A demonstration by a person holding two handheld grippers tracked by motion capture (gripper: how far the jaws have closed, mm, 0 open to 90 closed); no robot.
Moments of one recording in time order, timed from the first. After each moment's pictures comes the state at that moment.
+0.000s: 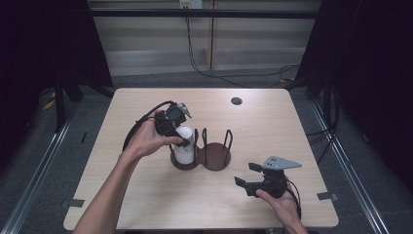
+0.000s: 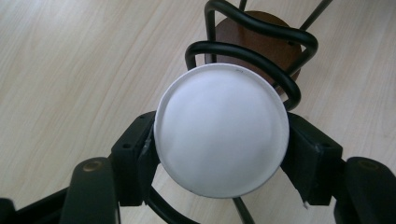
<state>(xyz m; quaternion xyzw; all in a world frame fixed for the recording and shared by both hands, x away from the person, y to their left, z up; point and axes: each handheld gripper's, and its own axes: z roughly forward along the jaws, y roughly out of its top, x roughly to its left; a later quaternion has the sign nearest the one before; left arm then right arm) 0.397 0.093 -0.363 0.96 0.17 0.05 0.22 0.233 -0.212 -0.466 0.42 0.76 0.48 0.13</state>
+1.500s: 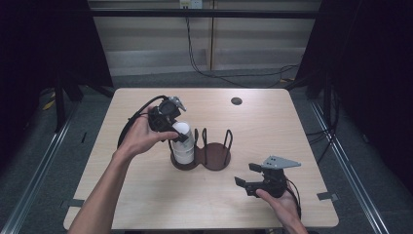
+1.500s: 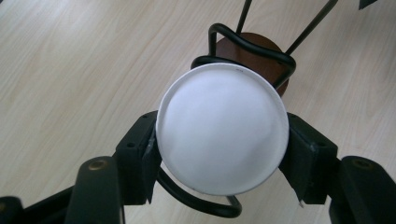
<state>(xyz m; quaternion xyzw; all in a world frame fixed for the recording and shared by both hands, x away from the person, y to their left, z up) 0.394 0.106 -0.342 0.94 0.20 0.05 0.26 0.234 -0.211 -0.468 0.42 0.76 0.47 0.13</state>
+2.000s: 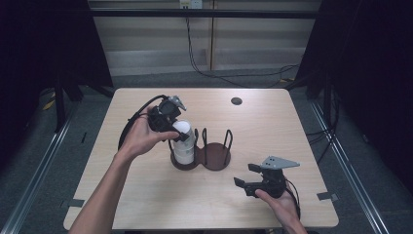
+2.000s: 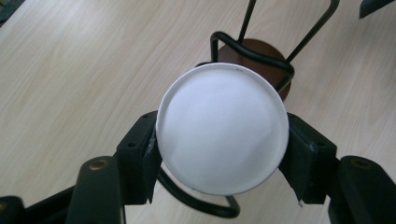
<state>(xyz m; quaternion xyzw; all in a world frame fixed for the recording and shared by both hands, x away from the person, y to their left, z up) 0.389 0.108 -0.335 0.94 0.20 0.07 0.26 0.234 -0.209 -0.468 0.42 0.76 0.47 0.12</state>
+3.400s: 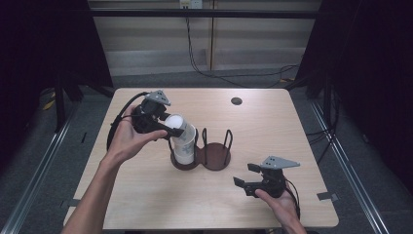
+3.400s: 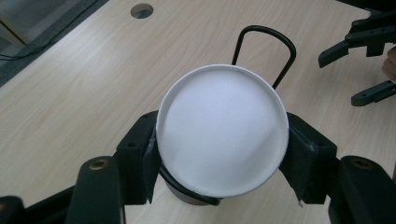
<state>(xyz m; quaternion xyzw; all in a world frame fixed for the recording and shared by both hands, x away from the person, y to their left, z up) 0.367 0.140 -0.309 0.90 0.21 0.08 0.36 0.234 -0.209 -0.468 0.42 0.76 0.48 0.12</state>
